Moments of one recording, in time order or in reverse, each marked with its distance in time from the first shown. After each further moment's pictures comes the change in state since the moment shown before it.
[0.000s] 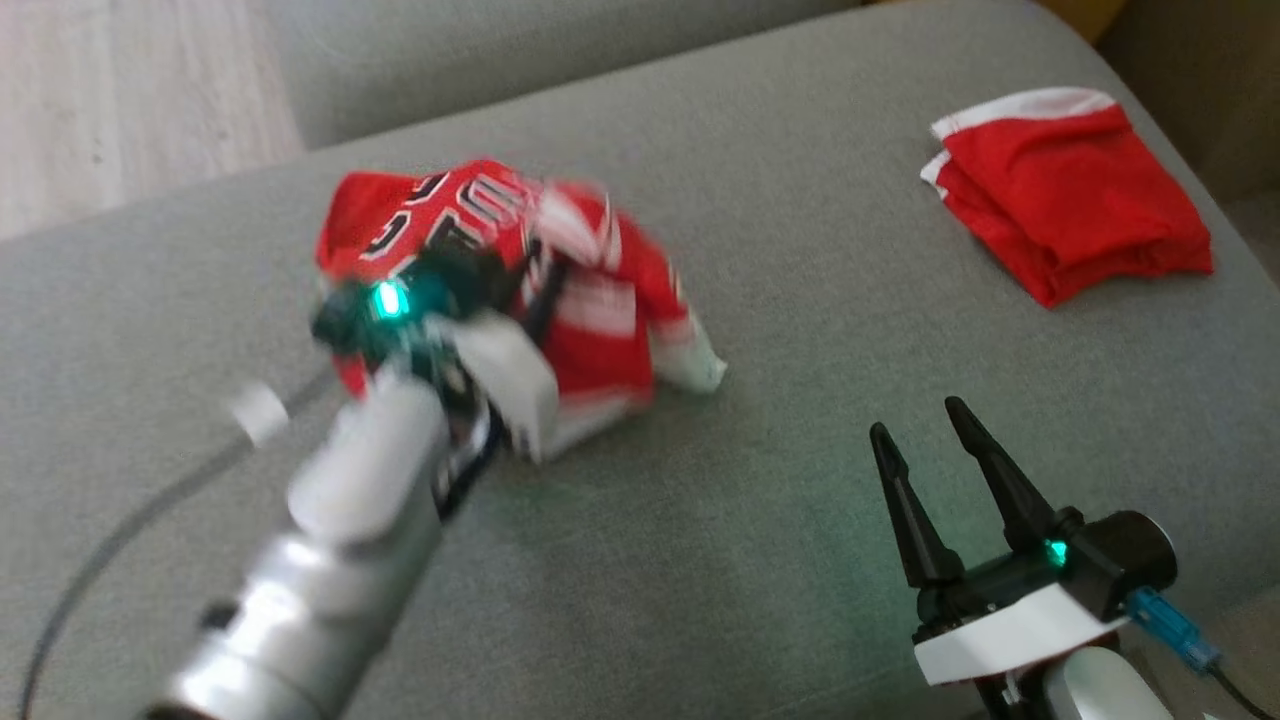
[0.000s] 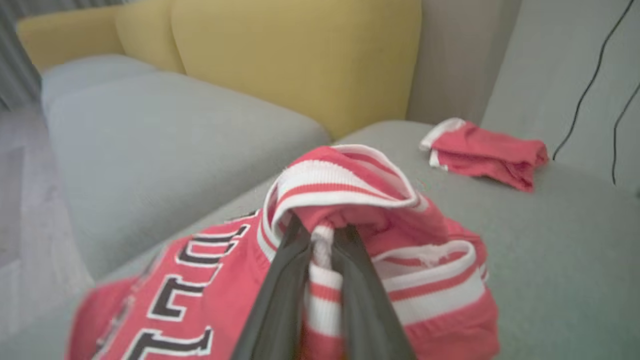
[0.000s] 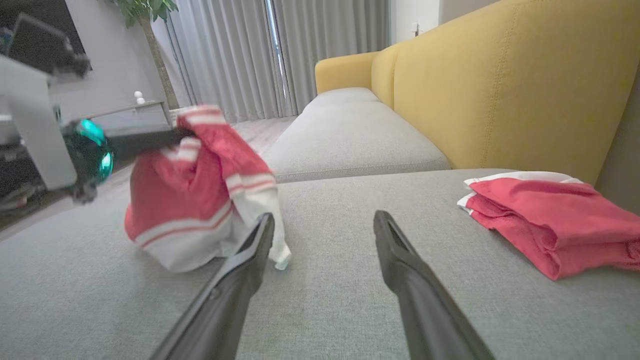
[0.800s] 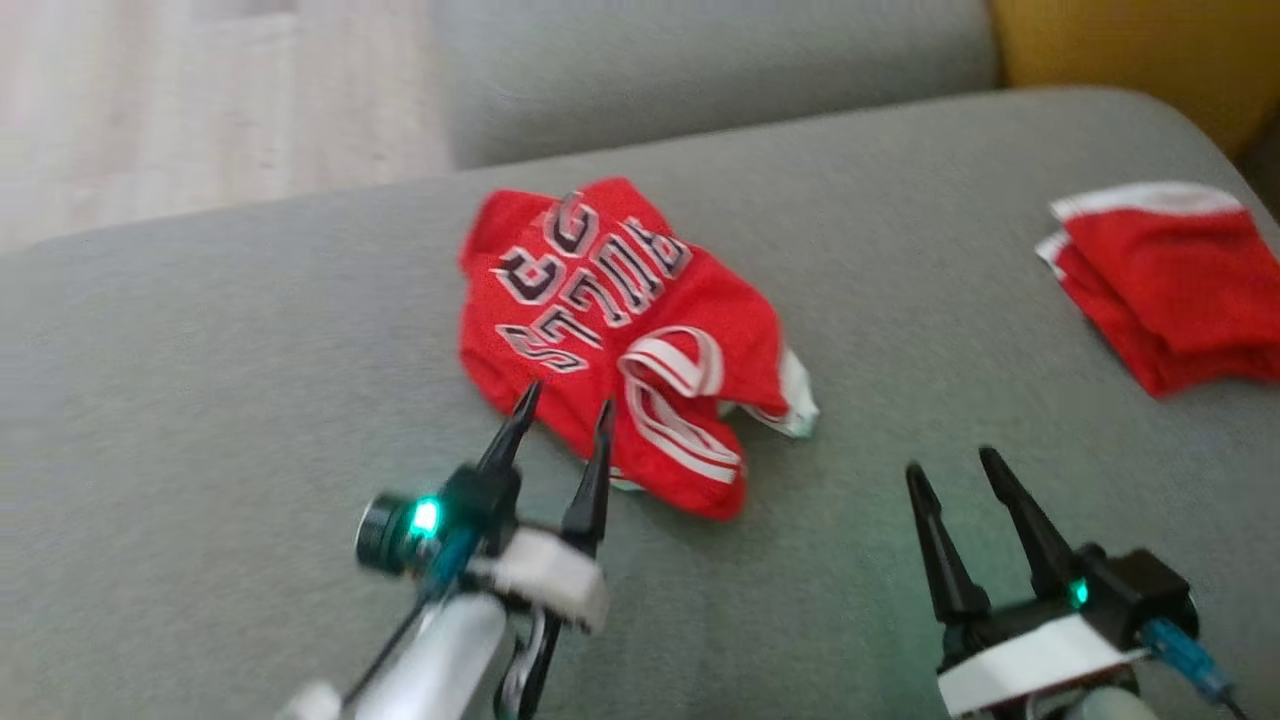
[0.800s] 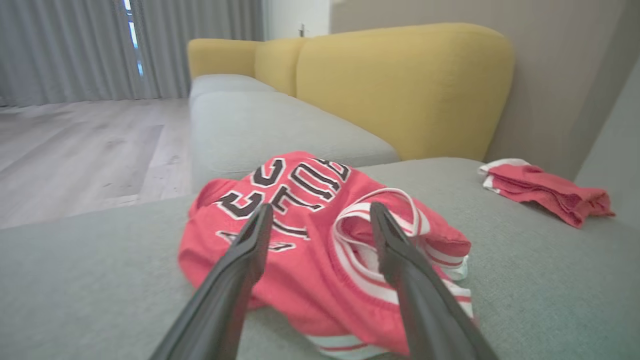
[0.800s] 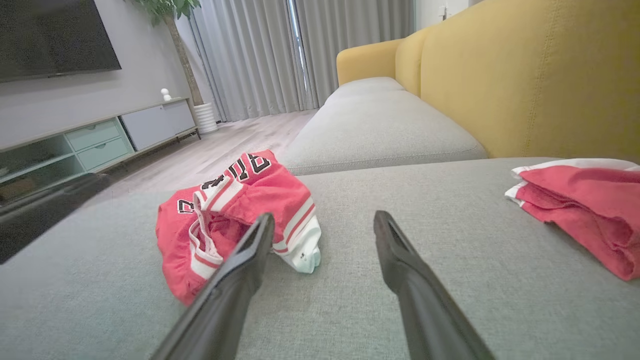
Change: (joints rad) left arm 0.396 -0.074 0.046 -0.185 0.050 0.244 -0.240; right arm 0.049 0.027 -0.066 0.067 0.013 0.000 0.000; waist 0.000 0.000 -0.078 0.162
